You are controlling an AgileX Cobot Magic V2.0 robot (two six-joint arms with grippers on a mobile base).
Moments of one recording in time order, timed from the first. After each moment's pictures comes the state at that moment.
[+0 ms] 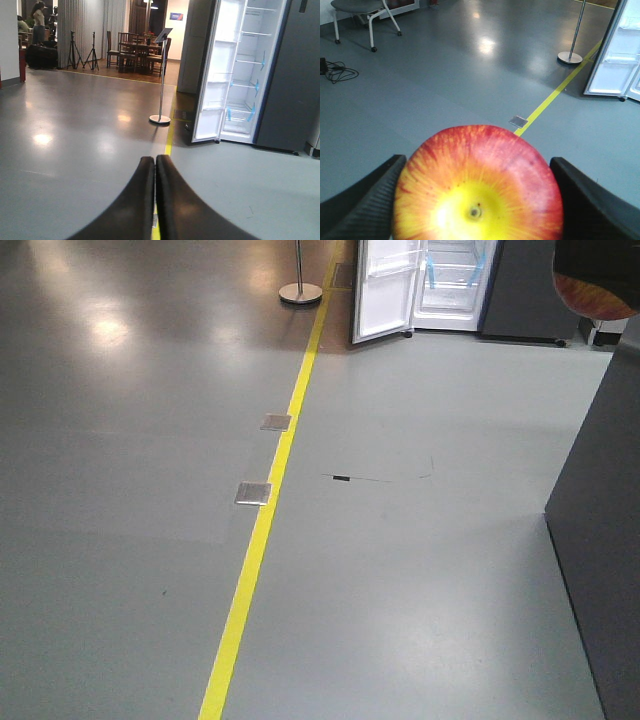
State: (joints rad) left arm 0.03 -0.01 0.02 -0.15 0.04 -0.06; right arm -0.05 1.16 -1.43 0.68 0.84 -0.67
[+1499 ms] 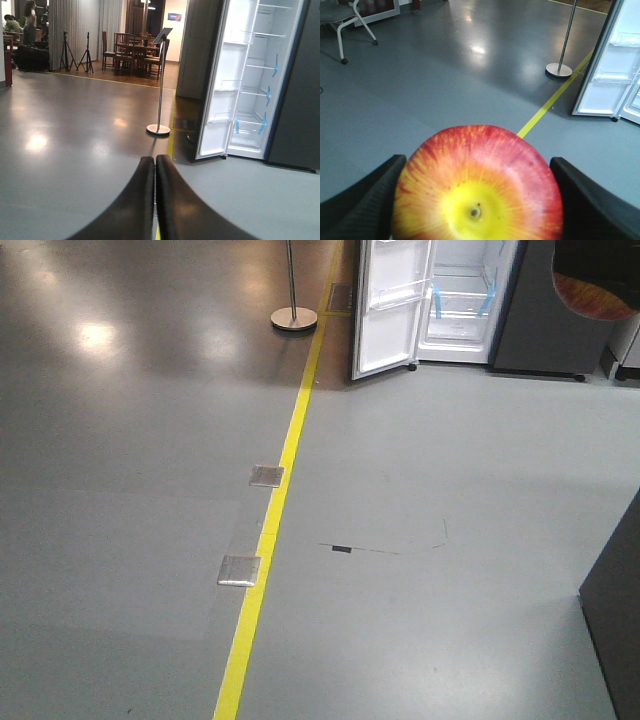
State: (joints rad) left arm 0.03 -0.01 0.02 -0.15 0.04 -0.06; right arm -0.05 1.16 -1.43 0.68 0.84 -0.67
